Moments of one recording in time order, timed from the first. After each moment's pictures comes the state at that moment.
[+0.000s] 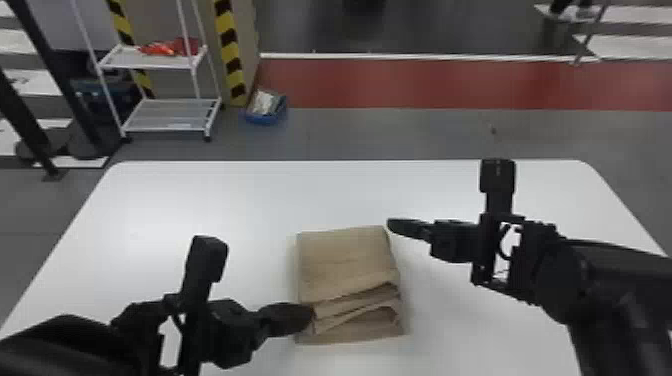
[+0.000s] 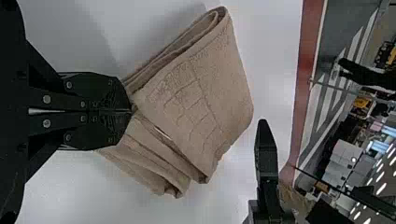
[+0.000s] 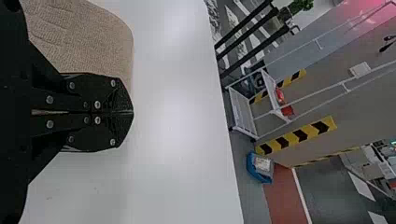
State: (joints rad) left arm 0.21 0.29 -0.11 -2.07 0.21 0.97 -0.65; right arm -0.14 -0.06 -0.03 -1.77 -0.28 1.04 0.46
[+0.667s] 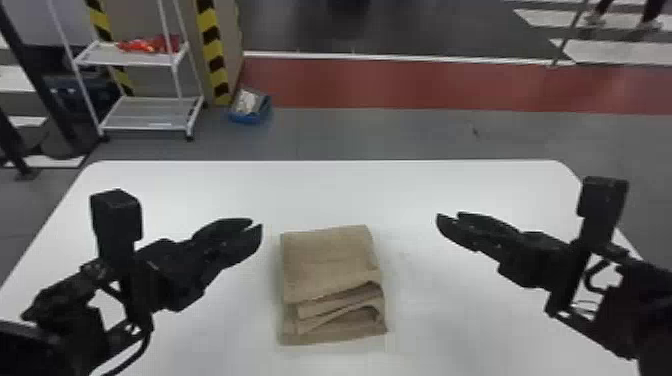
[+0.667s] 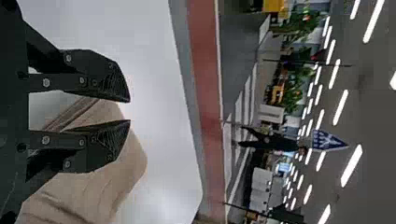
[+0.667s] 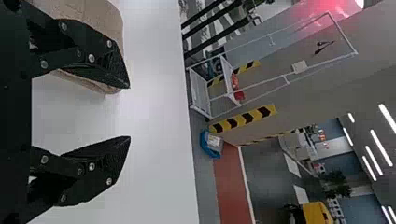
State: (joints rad) left arm 0.26 0.28 0.01 -2.13 0.28 0.60 -0.45; right arm 0.16 -0.14 -0.24 -2.13 -0.33 0.90 0.53
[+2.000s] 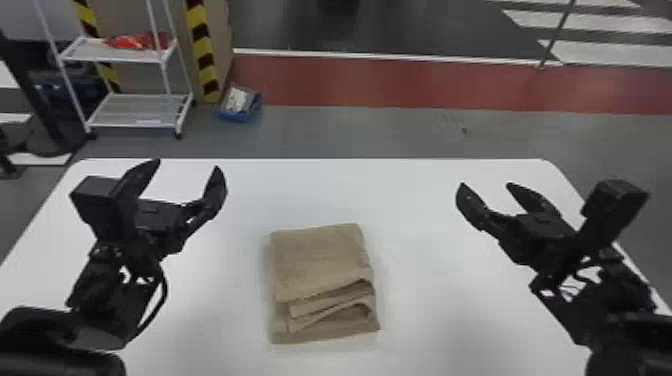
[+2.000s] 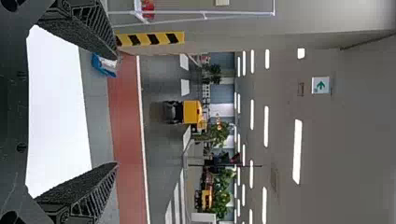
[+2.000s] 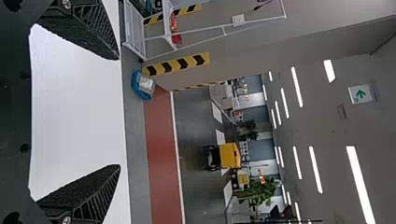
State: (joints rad) left arm 0.13 0.21 -0.08 -1.81 0.16 0.07 0.01; right arm 0.18 -0.09 -0.22 -1.97 -0.26 0.39 0.33
